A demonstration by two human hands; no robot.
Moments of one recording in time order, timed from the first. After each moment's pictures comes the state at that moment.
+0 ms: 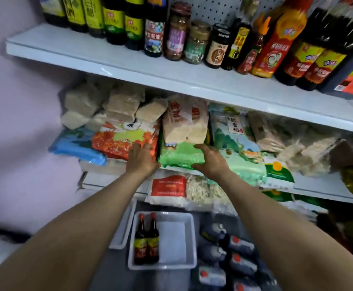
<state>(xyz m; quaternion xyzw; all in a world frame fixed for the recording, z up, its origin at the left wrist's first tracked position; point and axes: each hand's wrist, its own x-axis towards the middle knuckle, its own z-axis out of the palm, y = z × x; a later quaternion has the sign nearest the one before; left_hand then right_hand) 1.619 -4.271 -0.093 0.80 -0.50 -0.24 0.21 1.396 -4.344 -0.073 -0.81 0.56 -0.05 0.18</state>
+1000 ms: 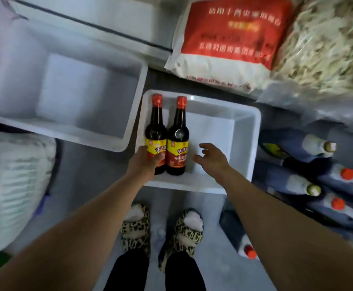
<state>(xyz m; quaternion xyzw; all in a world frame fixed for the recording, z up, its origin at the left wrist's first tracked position) 1.583 -4.155 -0.732 0.81 -0.18 -0.54 0.15 1.393 -4.251 -0.745 -0.51 0.66 0.12 0.53</state>
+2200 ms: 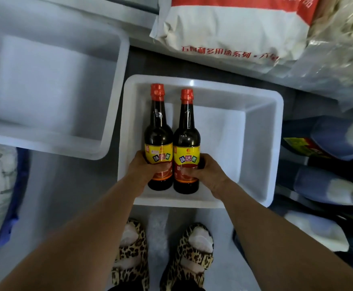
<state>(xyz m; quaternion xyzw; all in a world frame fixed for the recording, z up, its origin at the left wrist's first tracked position) 1.570 -4.150 -0.870 0.72 -0.05 -0.64 0.26 1.372 -4.216 -0.874 -0.35 0.61 -0.01 0.71</state>
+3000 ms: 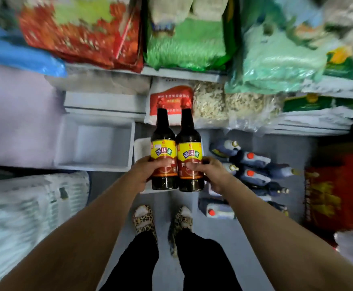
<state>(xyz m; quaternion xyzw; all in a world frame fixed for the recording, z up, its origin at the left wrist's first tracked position) 1.550 -4.166 -0.357 0.62 -0.13 -0.73 0.25 1.327 -4.212 -0.349 -0.30 0.63 -0.11 0.70</state>
